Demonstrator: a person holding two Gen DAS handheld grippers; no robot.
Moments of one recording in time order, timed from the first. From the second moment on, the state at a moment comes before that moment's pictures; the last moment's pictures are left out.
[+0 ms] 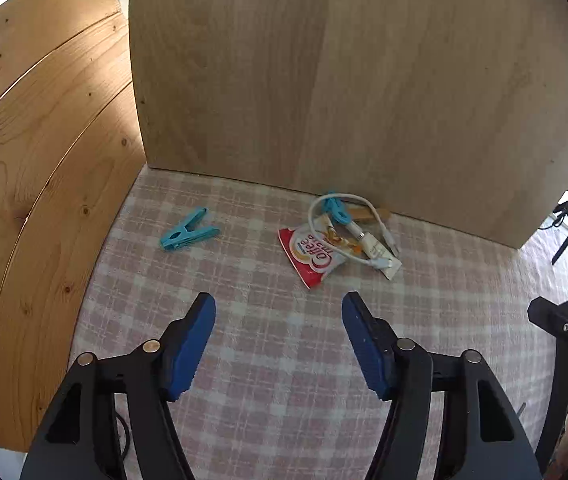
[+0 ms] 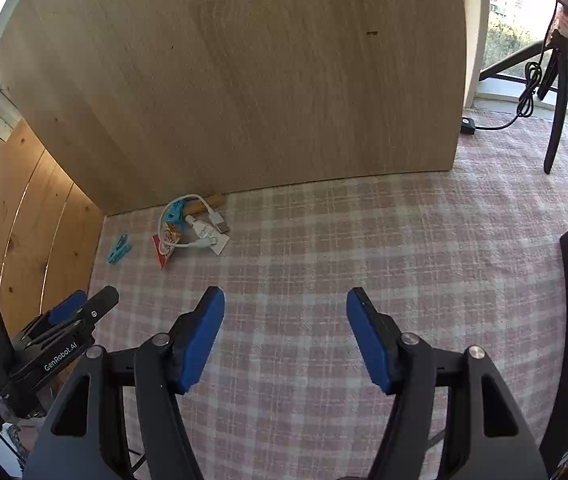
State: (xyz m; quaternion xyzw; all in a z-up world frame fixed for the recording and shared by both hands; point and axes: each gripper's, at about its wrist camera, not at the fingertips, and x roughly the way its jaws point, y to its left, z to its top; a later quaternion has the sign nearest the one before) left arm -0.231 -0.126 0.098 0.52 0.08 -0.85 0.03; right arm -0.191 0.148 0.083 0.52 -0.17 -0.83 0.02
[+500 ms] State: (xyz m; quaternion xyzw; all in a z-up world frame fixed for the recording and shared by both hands) left arm -0.319 -0.118 0.031 0.54 0.17 -0.83 0.06; right arm -0.289 0.096 0.016 0.53 -0.18 -0.83 0.01
